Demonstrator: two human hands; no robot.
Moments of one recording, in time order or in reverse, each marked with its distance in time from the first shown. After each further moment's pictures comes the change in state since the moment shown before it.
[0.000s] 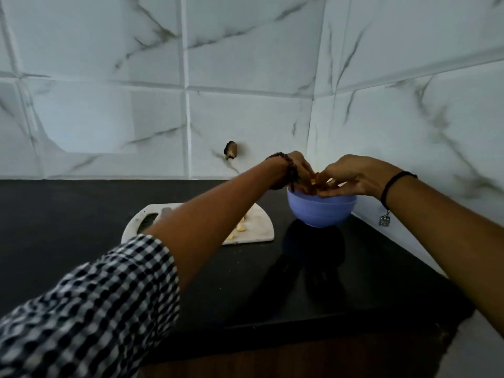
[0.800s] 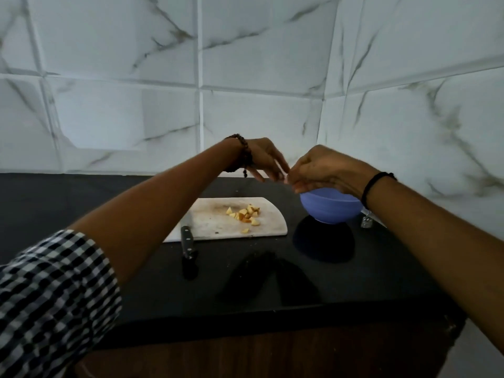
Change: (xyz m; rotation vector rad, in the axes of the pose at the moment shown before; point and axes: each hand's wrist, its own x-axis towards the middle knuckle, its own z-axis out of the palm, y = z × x) left_hand -0.050 -0.047 -0.070 0.053 -0.070 0.007; right_hand -0.032 -0.024 0.060 -0.231 -0.059 -0.267
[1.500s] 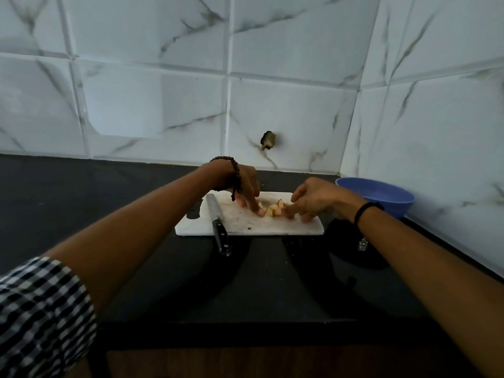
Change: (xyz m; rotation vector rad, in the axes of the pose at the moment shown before) left_hand -0.017 -0.111 -0.005 0.256 -0.146 -0.236; right_hand 0.033 0.020 0.081 -0.344 -0.176 0.046
